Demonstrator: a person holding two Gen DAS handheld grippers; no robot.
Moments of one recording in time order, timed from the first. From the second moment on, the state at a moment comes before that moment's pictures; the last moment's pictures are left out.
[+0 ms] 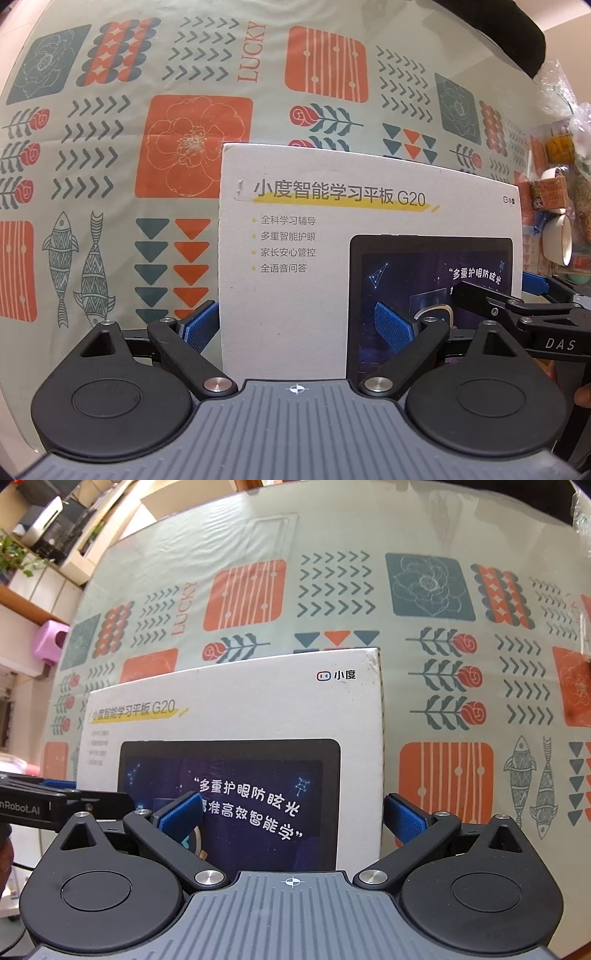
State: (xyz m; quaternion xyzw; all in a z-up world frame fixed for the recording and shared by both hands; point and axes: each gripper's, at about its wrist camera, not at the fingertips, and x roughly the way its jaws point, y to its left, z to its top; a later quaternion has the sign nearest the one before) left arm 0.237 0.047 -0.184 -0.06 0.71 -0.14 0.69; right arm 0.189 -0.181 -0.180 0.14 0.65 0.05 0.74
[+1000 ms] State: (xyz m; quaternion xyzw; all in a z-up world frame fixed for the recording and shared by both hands) left arm 0.217 0.020 -0.211 -0.01 0.68 -0.09 0.73; right arm 0.187 -0.189 -0.225 0.15 0.65 0.06 0.74
